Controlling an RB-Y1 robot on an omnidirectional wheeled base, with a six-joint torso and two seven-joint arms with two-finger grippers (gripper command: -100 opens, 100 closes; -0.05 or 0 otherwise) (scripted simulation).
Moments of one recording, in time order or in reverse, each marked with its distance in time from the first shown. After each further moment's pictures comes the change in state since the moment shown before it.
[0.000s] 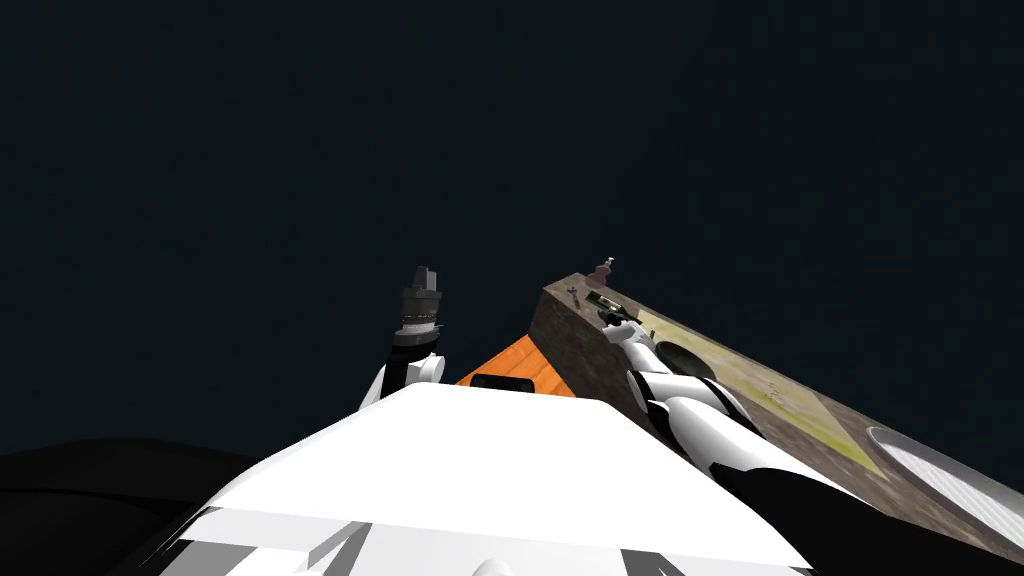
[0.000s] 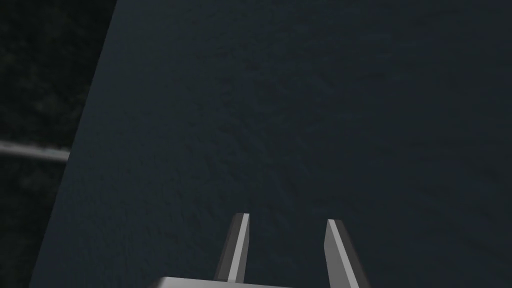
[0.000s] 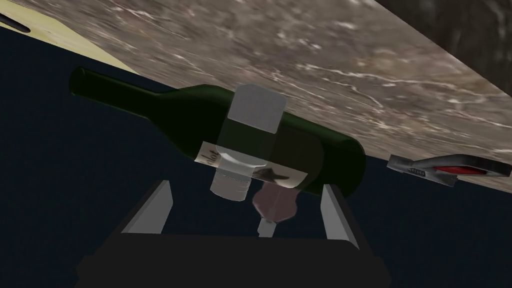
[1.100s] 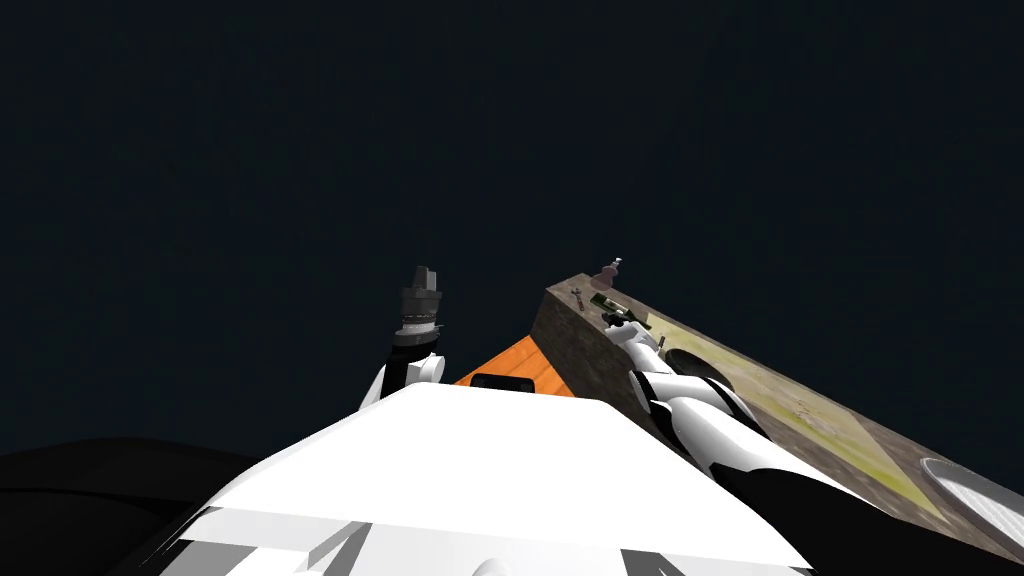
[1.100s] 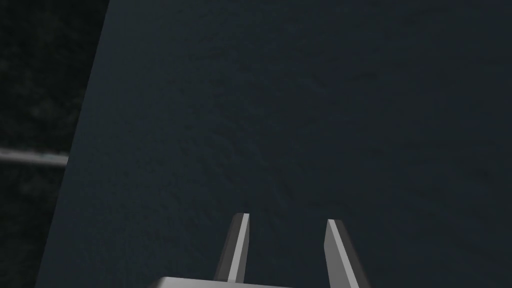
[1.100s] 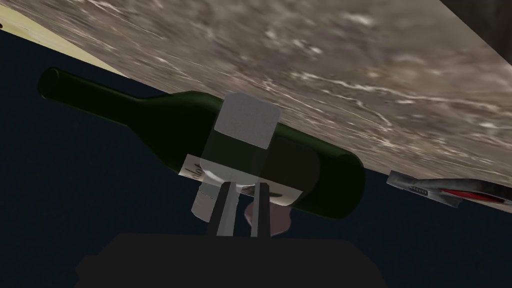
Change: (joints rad) left arm 0.000 0.000 0.000 0.000 0.000 0.000 0.000; right arm -0.001 -0.018 0.004 0.018 0.009 0.022 -0.004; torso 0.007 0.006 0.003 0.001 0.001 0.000
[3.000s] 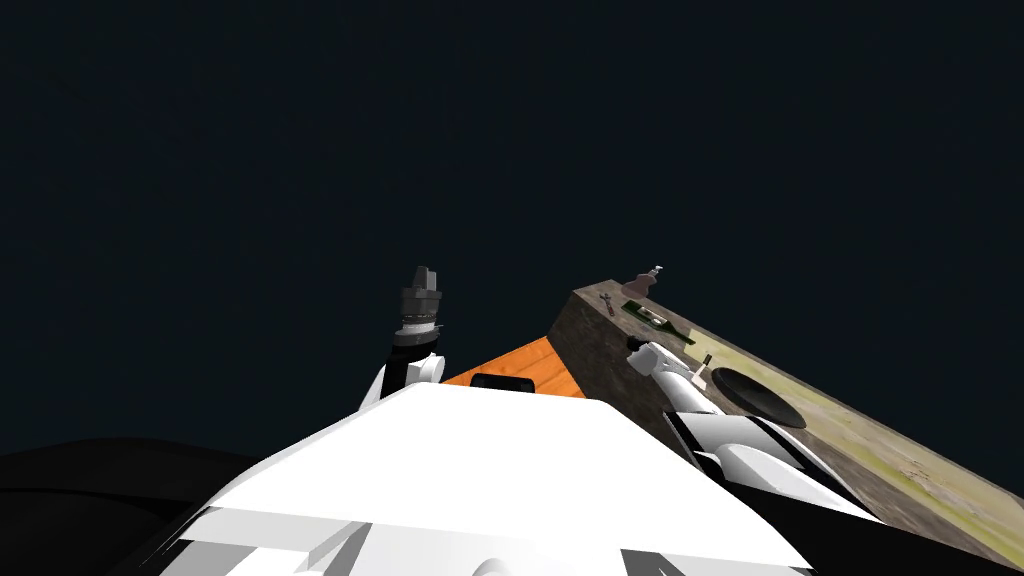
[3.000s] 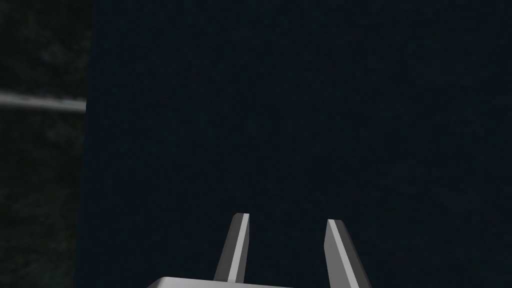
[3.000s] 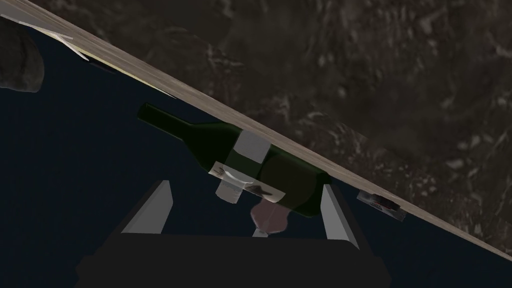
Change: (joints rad) left arm 0.000 0.000 0.000 0.000 0.000 0.000 0.000; right arm 0.250 -0.134 0.109 -0.105 0.164 0.158 -0.419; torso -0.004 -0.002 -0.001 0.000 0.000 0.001
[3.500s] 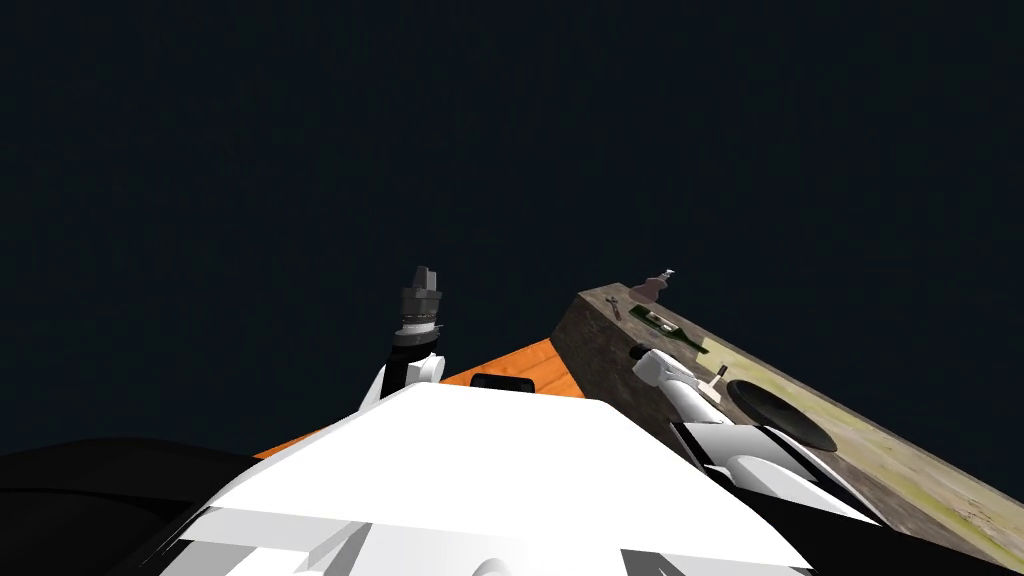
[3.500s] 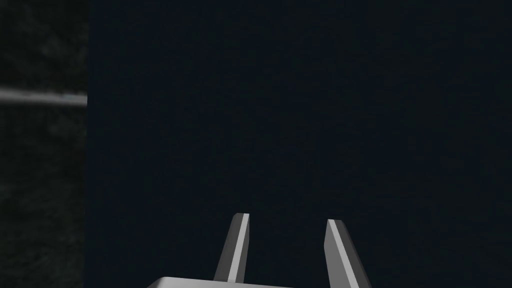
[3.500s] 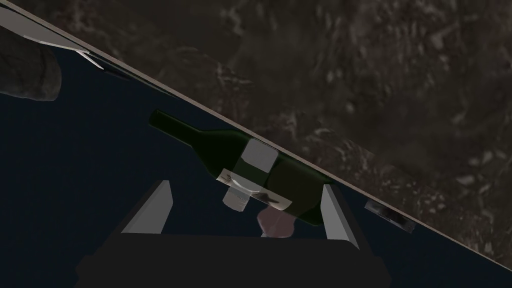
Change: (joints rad) left arm 0.000 0.000 0.000 0.000 0.000 0.000 0.000; right arm 0.052 -0.013 0.022 0.013 0.075 0.038 -0.141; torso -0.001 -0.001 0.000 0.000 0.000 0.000
